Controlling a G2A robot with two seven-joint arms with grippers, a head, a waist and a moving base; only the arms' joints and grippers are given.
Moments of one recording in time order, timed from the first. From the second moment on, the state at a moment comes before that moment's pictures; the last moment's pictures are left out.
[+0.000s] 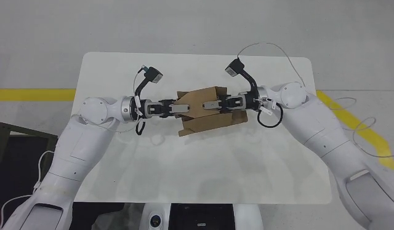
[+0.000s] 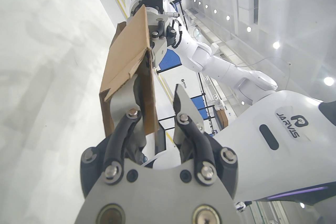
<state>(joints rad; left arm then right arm) 0.90 -1.04 -1.13 -1.37 -0.53 -0.49 -1.23 -0.49 -1.11 0.58 -1.06 0.74 -0.63 1.19</state>
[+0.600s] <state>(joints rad) 0.90 -1.05 -1.15 -1.42 -0.68 -0.42 -1.21 -0.50 -1.12 0.58 -1.03 0.68 -0.65 1.17</state>
